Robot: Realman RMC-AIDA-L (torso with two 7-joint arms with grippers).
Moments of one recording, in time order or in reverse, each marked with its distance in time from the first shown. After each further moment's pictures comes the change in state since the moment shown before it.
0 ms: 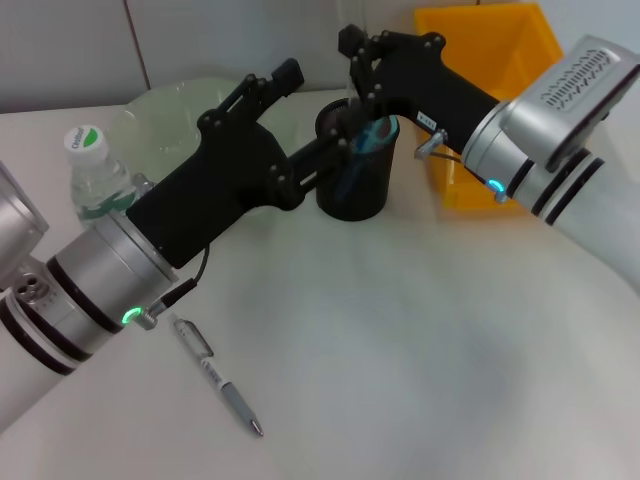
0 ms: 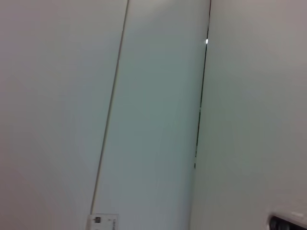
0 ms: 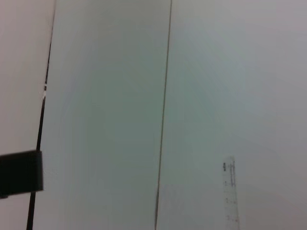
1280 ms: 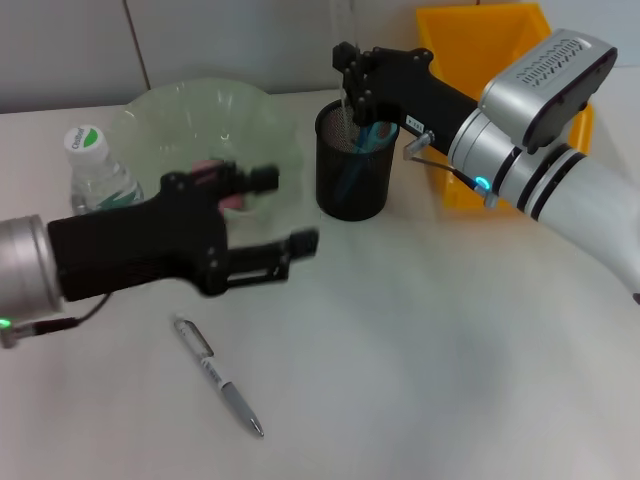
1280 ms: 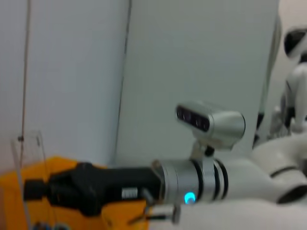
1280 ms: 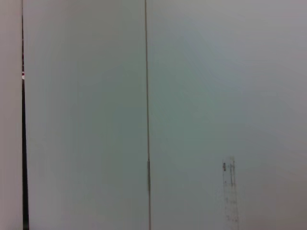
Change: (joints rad) left arm 0.061 0.087 -0.444 0.362 1.019 0.186 -0.815; right arm 0.037 0.000 0.012 0.019 -0.010 0.113 0.091
